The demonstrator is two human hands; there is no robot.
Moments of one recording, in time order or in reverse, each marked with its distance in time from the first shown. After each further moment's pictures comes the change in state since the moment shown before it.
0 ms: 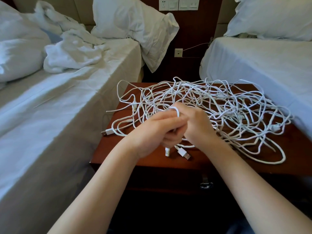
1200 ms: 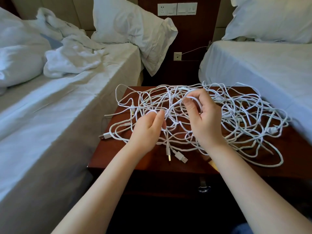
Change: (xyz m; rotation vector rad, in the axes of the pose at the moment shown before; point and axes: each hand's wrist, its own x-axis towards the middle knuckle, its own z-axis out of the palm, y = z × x) left_hand 0.017 -0.033 -0.016 0.581 0.632 0.060; right_hand 0.004 -0.004 -0.017 0.334 0.369 0.027
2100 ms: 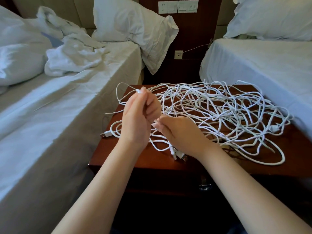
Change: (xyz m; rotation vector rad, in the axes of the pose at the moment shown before) left_hand 0.002 0.027 -0.012 -0.978 0.040 0.101; right_hand -0.016 -0.001 0.025 -0.357 -0.590 -0.132
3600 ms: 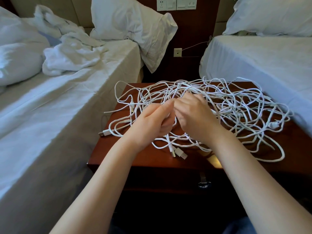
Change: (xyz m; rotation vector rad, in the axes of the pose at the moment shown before) left_hand -0.006 0.001 0.005 0.485 -0.377 -0.258; right_hand 0.006 0.020 -0.025 -0.311 0.198 -0.098
